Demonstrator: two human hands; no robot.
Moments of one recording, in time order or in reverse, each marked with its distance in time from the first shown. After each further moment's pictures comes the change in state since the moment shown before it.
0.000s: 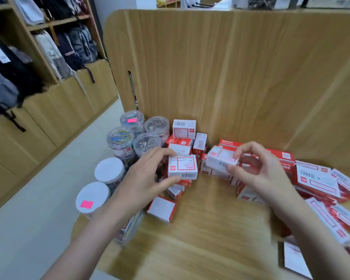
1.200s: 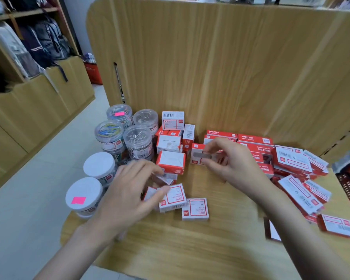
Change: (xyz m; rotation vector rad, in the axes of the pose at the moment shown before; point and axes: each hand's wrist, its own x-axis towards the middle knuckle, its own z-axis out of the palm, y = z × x) left_hand -0.039 -0.007 0.002 0.179 0.057 0.197; right_hand -0.003 -0.004 0.023 -0.623 -0.044 -0.201
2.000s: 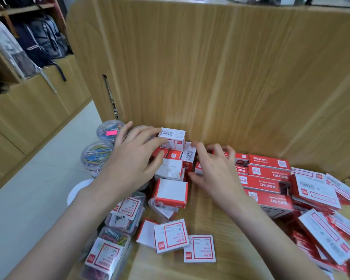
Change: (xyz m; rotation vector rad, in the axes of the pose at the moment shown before) left_hand 0.105 -0.042 0.000 0.269 0.012 0.049; right_hand 0.054 0.030 0.058 -0.608 0.111 -0.039
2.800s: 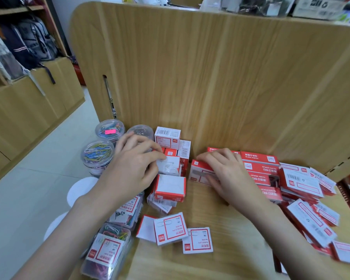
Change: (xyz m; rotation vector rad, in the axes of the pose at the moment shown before) left_hand -0.017 0.002 0.003 -0.090 0.025 0.086; right_hand -0.027 0.027 -0.025 0.119 0.019 -0.169
